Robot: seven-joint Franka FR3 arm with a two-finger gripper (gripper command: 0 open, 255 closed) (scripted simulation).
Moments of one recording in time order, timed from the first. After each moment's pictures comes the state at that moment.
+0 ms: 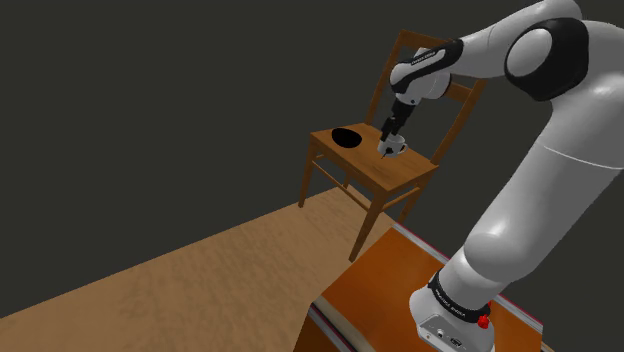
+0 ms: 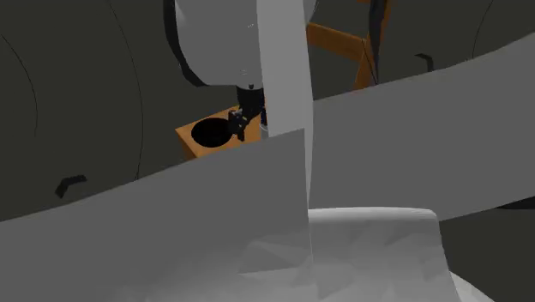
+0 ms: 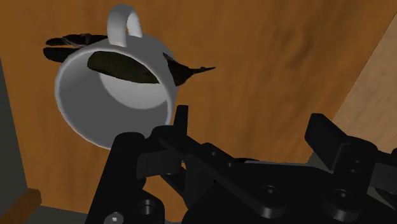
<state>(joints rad) -0.18 0.10 -0.50 -2.06 0.08 2.24 -0.75</state>
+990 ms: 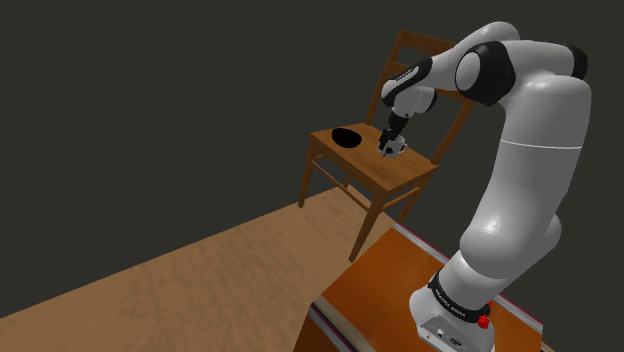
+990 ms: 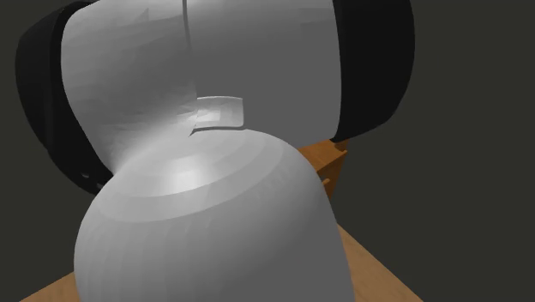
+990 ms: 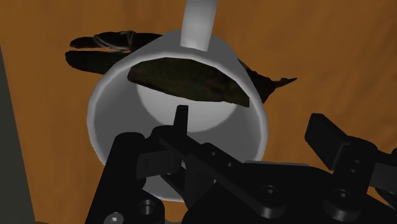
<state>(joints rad) -0.28 0.37 -0.49 -1.91 0.25 2.31 -0.92</state>
